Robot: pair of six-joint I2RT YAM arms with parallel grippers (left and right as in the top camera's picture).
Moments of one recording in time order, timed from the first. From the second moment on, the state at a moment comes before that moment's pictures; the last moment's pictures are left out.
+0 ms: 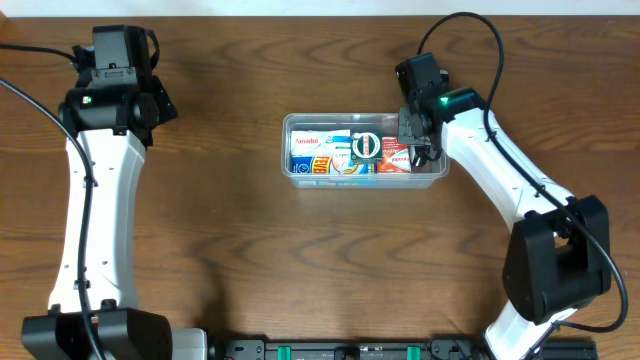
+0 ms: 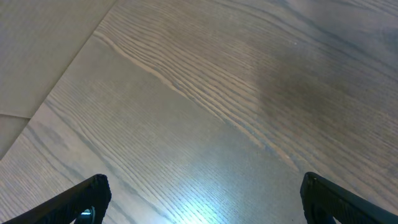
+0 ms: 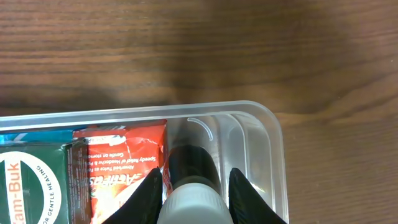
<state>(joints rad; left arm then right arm) 0.07 1.57 1.56 -1.02 -0.48 -0.33 0.35 1.86 1.44 -0.80 0.27 0.41</state>
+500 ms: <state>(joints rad) 0.07 1.57 1.56 -1.02 -0.48 -0.33 0.35 1.86 1.44 -0.82 0.27 0.41</state>
